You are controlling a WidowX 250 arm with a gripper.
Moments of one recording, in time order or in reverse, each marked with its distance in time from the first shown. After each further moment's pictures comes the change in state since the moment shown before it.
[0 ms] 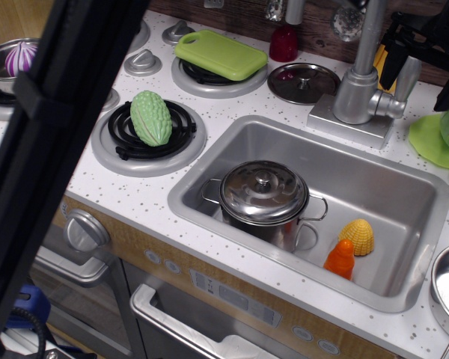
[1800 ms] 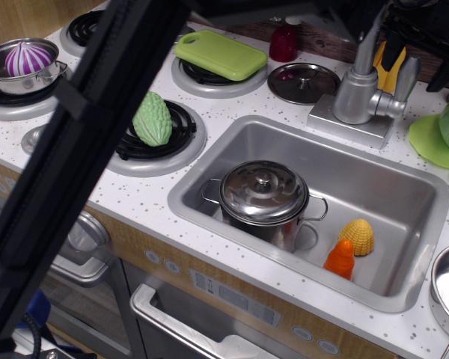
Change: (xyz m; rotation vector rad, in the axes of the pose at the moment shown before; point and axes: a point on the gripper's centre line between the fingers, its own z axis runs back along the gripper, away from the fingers) arm 0.054 0.006 -0.019 -0.001 -0.182 -0.058
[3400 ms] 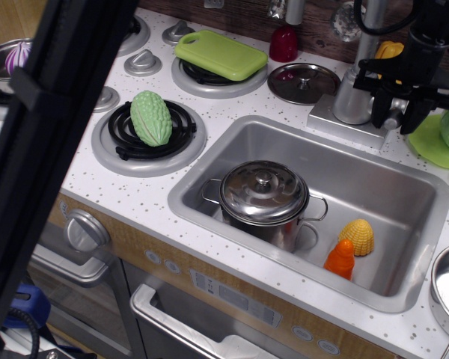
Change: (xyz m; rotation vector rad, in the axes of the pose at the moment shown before) arm -0.059 -0.017 -0.023 -0.138 0.179 0.205
